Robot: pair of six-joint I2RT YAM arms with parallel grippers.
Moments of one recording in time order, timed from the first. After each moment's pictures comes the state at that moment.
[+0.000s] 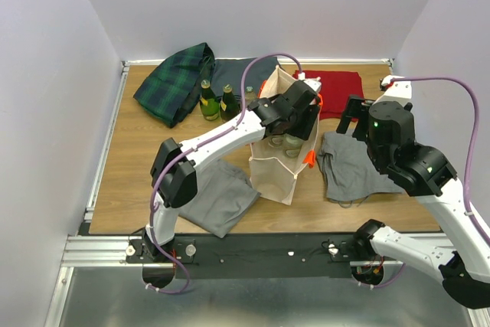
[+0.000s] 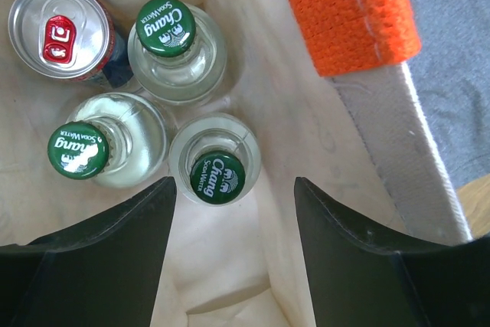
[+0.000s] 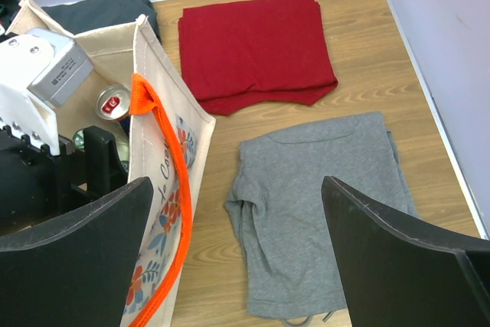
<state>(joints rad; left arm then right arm) -0.94 1.98 1.89 -0.67 -0.15 -0.37 0.64 0.90 1.28 -0.80 0.72 0.35</state>
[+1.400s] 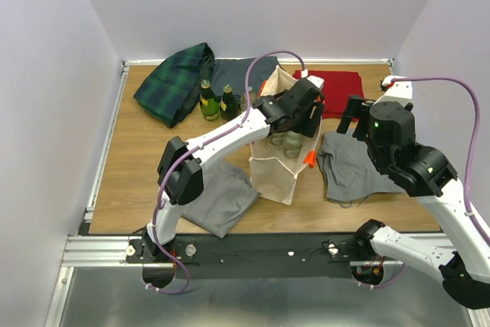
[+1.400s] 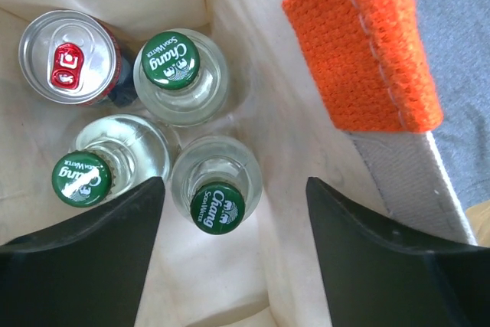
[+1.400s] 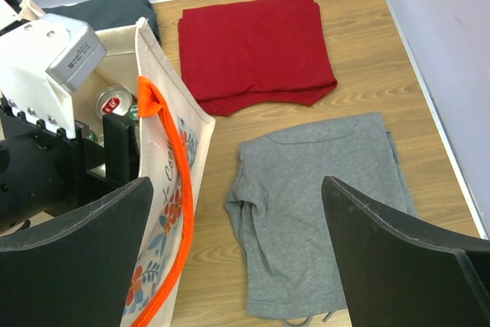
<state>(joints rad) -0.94 2.04 1.97 -0.69 -0.18 -0.37 0.64 0.90 1.28 -0.80 0.72 0.35</state>
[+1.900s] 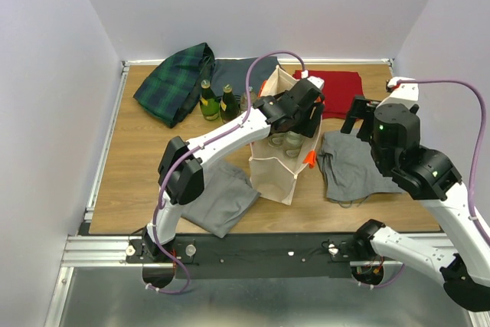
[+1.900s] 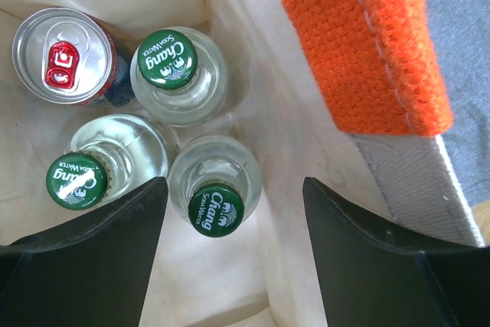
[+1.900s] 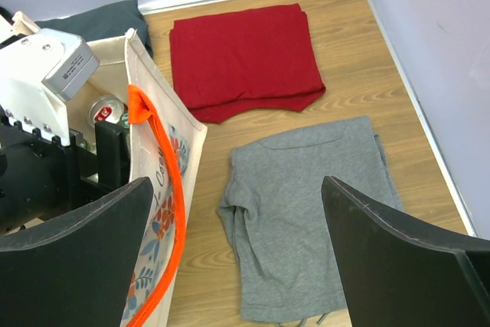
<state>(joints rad) -0.94 2.05 1.97 -0.69 -0.18 -0.37 0.64 0.88 1.28 -0.80 0.75 0.34</state>
